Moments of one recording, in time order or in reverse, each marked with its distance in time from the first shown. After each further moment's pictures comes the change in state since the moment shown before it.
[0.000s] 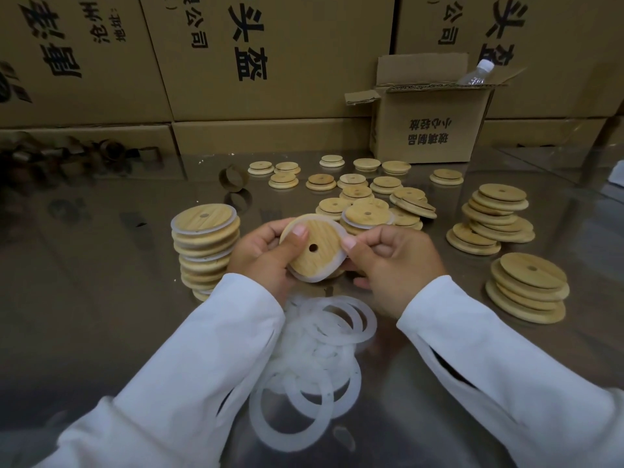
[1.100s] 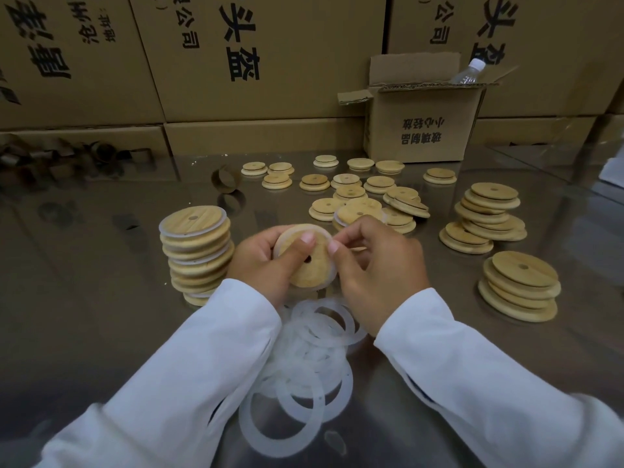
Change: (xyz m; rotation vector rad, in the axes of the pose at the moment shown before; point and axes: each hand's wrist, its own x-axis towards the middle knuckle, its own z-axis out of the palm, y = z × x) left_hand 0.000 -0.003 -0.001 0.256 -0.041 0.010; right_hand -0.004 0.000 0.003 -0.360 0.038 -0.319
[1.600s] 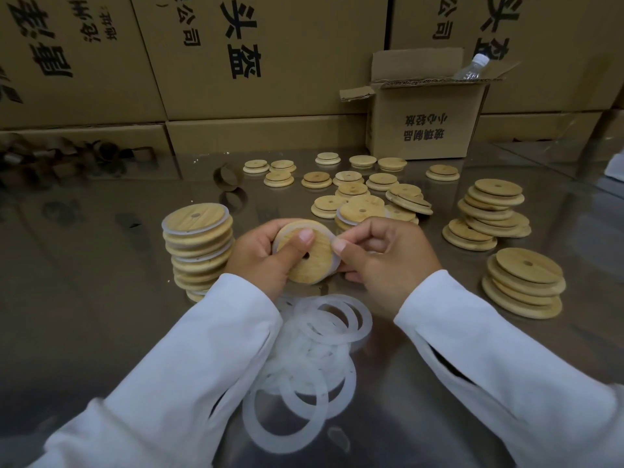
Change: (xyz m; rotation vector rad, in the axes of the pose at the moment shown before) left_hand 0.003 0.001 -0.006 0.071 -0.043 0.066; right_hand 0.008 0.004 -0.005 0.353 -0.113 0.263
